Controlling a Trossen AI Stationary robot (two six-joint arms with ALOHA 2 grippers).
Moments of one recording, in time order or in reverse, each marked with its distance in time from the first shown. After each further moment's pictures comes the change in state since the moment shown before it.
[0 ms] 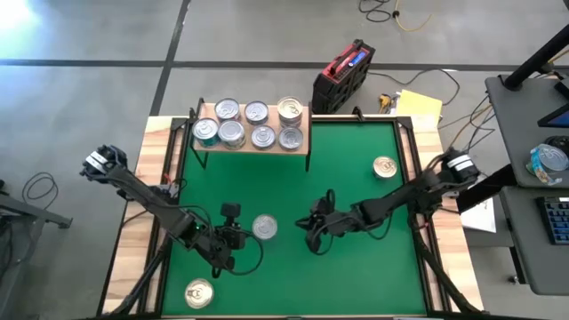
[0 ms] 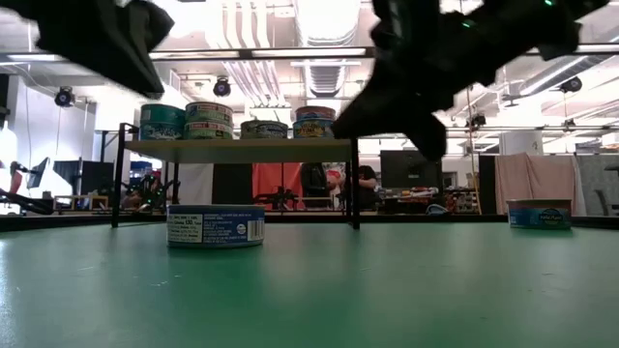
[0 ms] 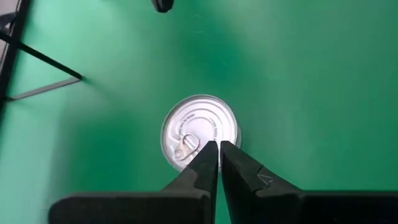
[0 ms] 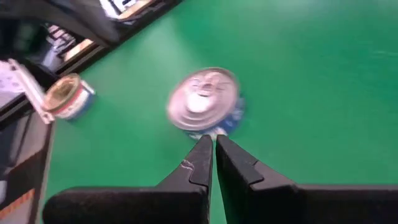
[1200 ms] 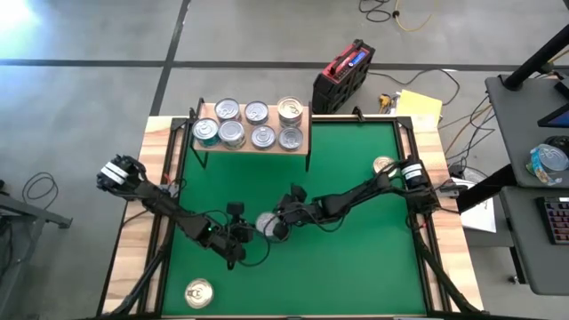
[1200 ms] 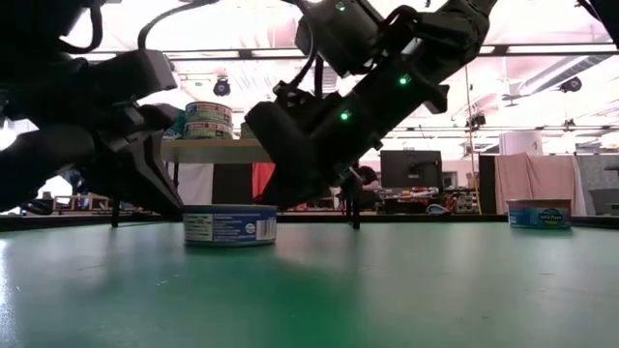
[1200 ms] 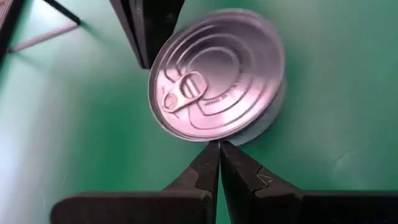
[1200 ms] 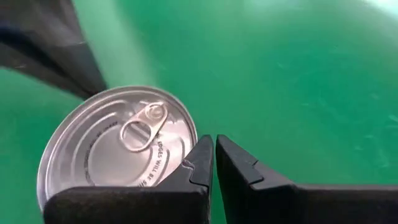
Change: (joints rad) left arm 0.074 0.208 -0.257 0.408 -0.102 -0.022; right arm -0.168 0.392 0.371 -0.137 -0.024 -0.291
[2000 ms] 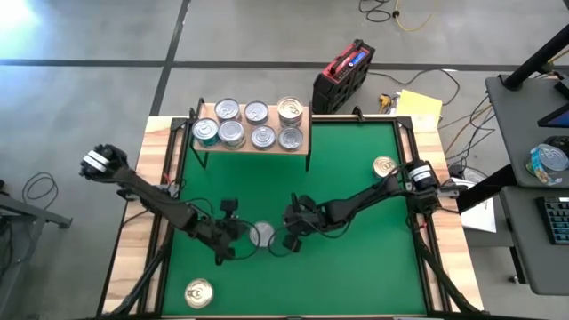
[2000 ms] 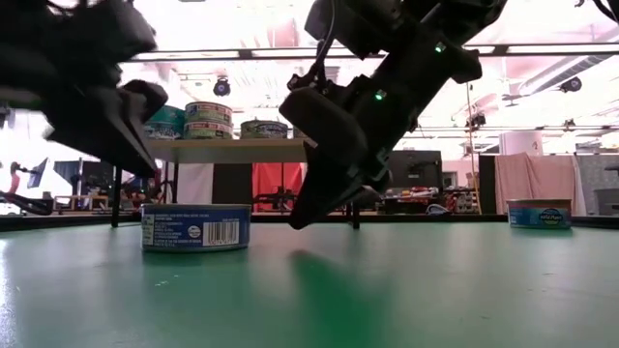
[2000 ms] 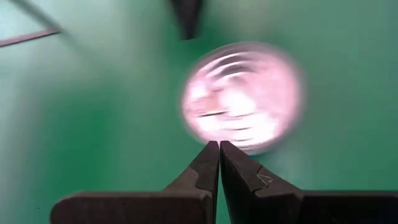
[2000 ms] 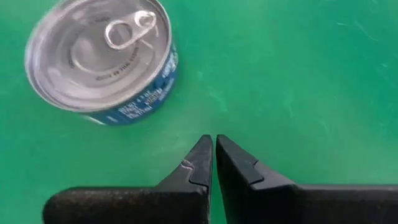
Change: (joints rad) left arm 0.005 -0.240 -0.044 -0.090 0.165 0.009; right arm 0.067 -0.061 0.017 -0.285 -0.084 0.072
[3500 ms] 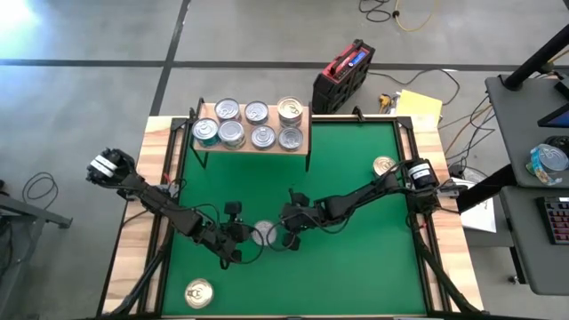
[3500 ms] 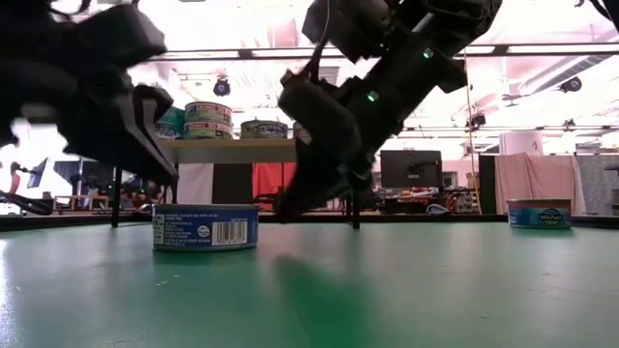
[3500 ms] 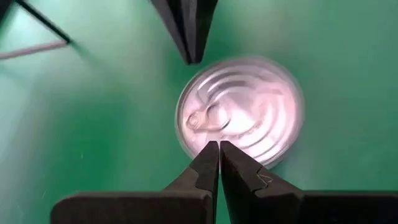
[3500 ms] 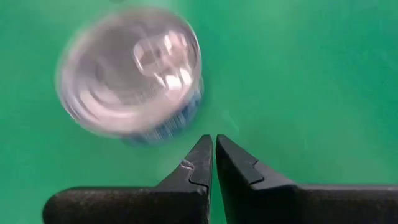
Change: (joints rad) left arm -0.023 0.104 0.014 0.115 -0.087 -0.024; right arm -0.036 -0.001 -0.014 0.095 -0.092 -0.118
